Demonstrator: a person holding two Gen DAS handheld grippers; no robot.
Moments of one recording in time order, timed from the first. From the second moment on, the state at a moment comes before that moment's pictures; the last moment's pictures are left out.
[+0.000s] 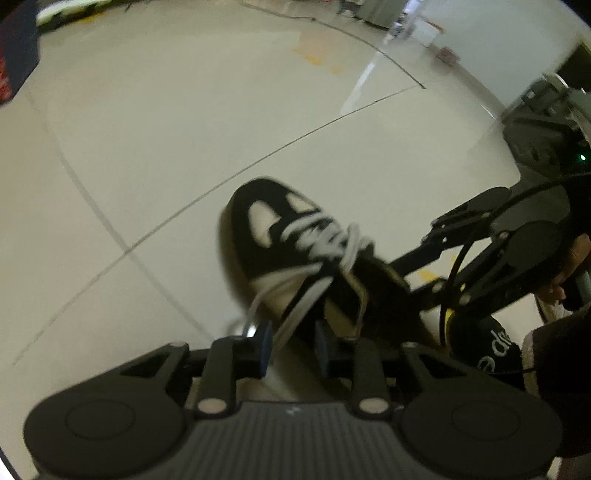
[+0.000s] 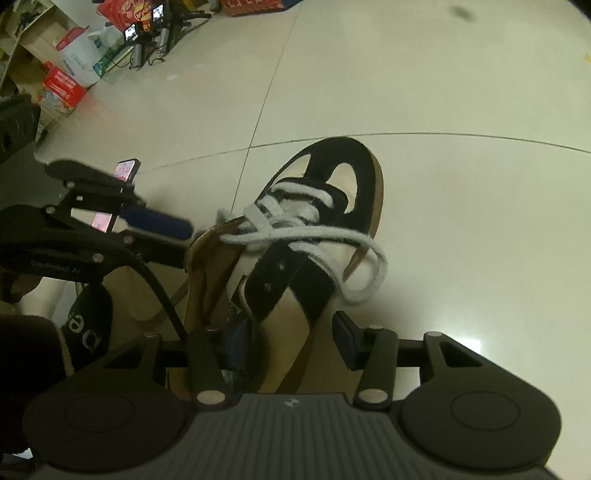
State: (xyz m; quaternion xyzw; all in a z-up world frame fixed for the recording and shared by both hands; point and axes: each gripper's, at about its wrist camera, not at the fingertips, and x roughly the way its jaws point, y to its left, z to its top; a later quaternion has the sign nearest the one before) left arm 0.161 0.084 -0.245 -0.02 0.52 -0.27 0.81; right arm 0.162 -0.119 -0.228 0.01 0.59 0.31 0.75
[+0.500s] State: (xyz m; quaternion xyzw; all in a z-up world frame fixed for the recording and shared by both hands) left arm 0.164 0.070 -0.259 -0.06 0.51 -0.27 0.81; right arm 0.147 -0.110 -0.239 0.03 0.58 0.27 0.77
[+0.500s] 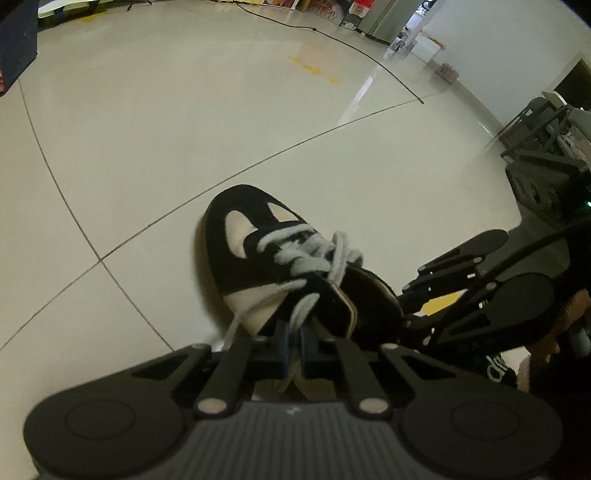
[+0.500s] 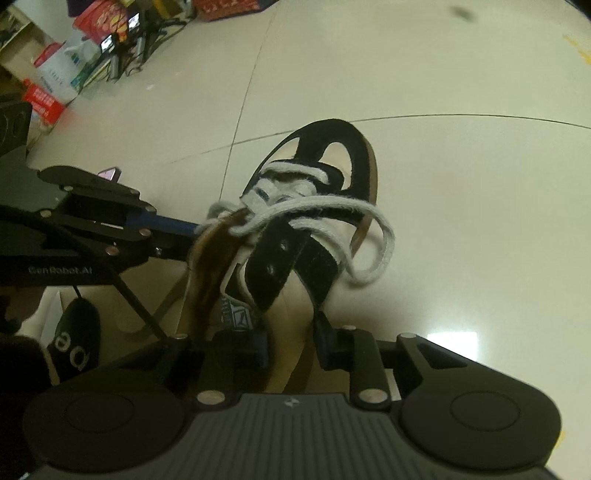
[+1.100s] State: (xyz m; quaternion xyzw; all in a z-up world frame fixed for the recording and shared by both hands) left arm 0.186 0.077 -0.251 -0.08 0.49 -0.18 0.85; right arm 0.178 -0.109 -0.237 0.07 0.56 0.24 0.79
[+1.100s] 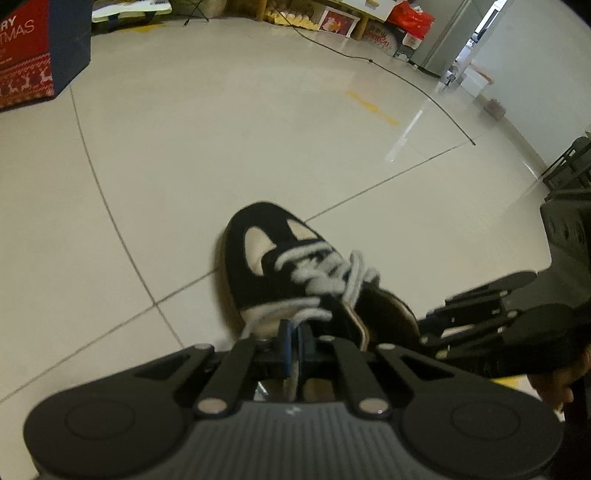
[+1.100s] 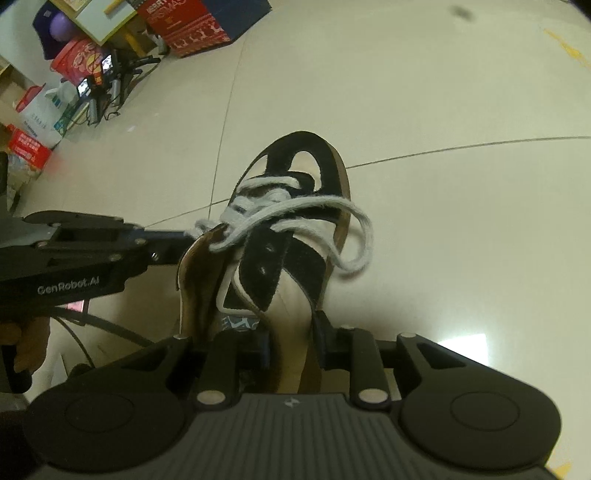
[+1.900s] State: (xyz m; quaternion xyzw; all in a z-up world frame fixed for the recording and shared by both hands) left arm 0.147 0.102 -0.248 -0.09 0.50 -0.16 0.84; right arm 0.180 -0.108 -0.218 0.03 0.51 0.26 0.82
